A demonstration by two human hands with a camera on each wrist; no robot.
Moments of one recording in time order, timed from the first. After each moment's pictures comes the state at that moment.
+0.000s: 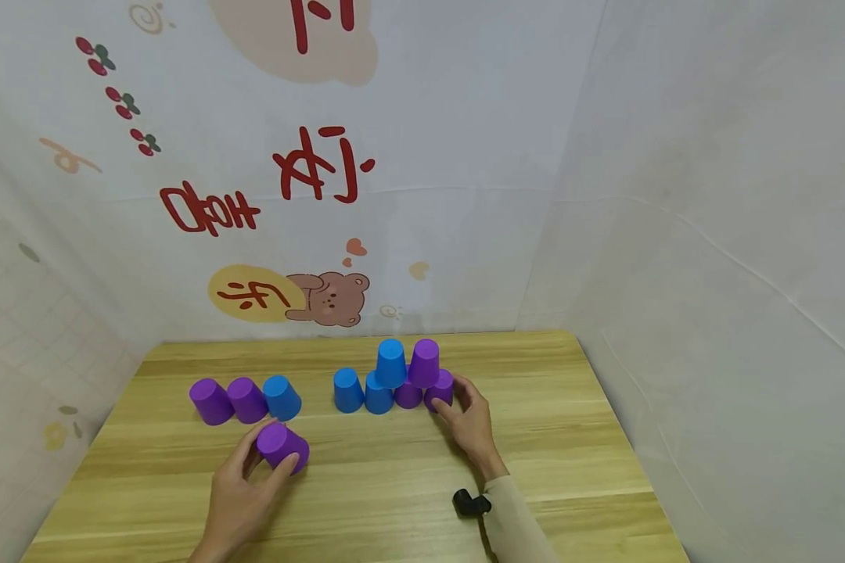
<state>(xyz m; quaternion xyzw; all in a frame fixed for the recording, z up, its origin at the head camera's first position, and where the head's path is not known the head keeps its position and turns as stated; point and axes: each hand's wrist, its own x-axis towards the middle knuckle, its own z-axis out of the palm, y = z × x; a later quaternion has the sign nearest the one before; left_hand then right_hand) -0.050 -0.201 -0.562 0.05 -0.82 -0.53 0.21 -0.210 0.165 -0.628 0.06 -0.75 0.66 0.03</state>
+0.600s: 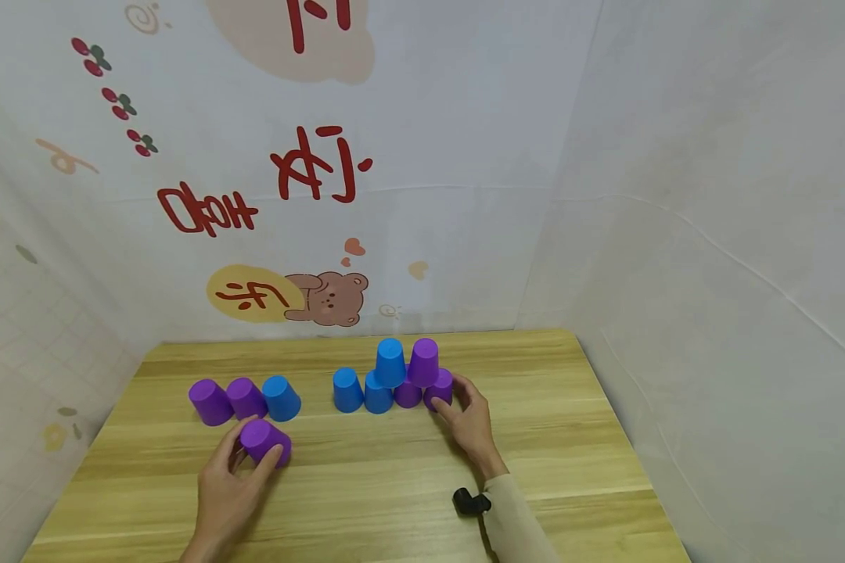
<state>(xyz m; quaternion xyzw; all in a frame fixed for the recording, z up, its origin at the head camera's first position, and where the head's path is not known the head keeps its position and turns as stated) -0.061 -0.220 -0.580 0.07 -0.81 -0.51 0.28 -0.210 0.166 -0.628 0.06 -0.75 0.66 0.03</state>
